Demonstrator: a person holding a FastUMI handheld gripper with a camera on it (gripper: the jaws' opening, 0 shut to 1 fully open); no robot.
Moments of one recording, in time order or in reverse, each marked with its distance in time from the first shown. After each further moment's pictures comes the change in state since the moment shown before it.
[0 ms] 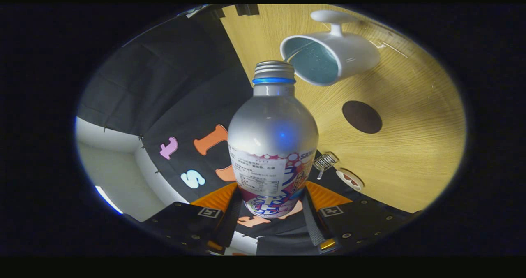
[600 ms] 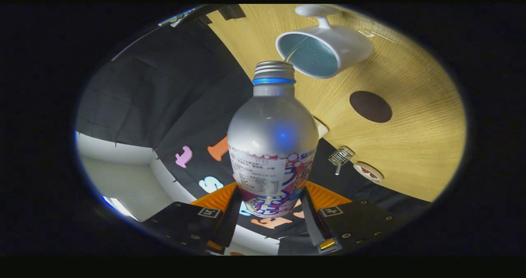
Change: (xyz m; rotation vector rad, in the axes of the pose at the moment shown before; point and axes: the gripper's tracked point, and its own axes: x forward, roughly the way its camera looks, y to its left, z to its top) arm 0.003 0.027 -0.003 0.129 -0.002 0.109
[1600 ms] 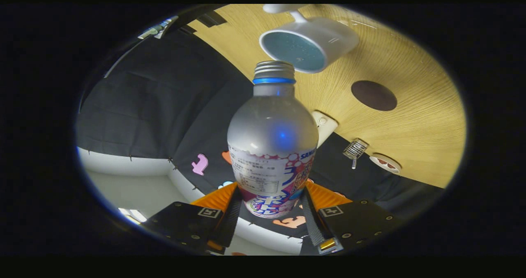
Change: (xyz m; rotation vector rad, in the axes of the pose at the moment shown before) arm -0.004 0.011 0.000 0.103 -0.007 0.072
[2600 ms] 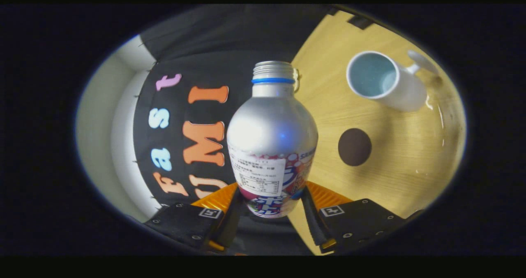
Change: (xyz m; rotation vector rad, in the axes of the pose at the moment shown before) arm -0.010 -0.105 0.013 -1.053 0.096 -0.329
